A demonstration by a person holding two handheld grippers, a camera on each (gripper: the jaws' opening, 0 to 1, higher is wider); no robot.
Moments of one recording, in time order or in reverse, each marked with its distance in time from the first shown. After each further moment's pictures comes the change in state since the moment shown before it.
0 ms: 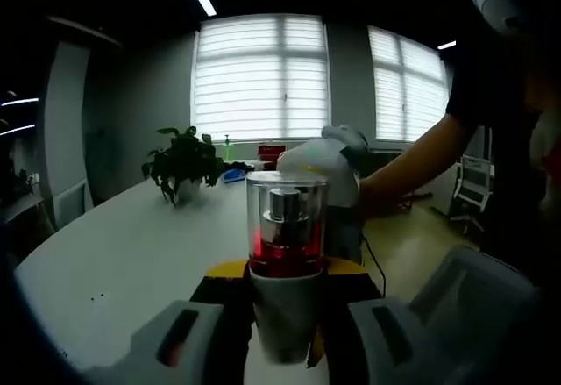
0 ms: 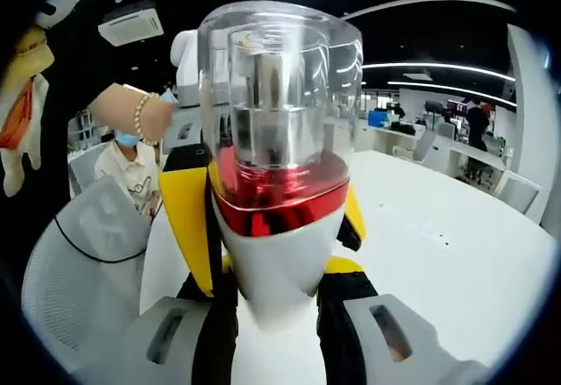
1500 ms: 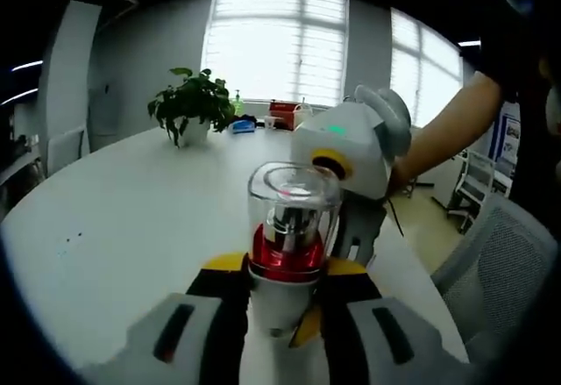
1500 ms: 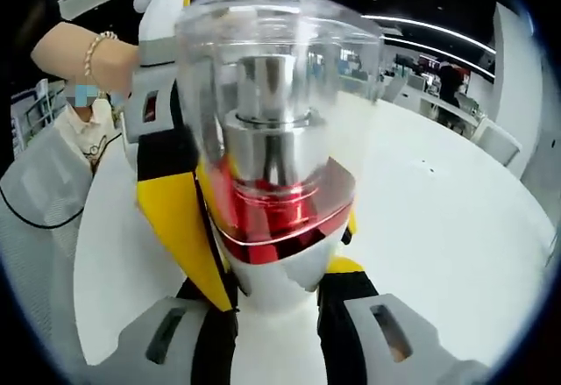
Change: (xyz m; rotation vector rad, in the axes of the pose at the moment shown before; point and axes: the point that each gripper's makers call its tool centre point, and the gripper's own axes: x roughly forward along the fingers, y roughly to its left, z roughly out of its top) left arm 0.026 0.054 -0.108 -0.127 0.138 0.004; right arm 0.037 -0.044 -0.105 0.068 0.245 -0.158
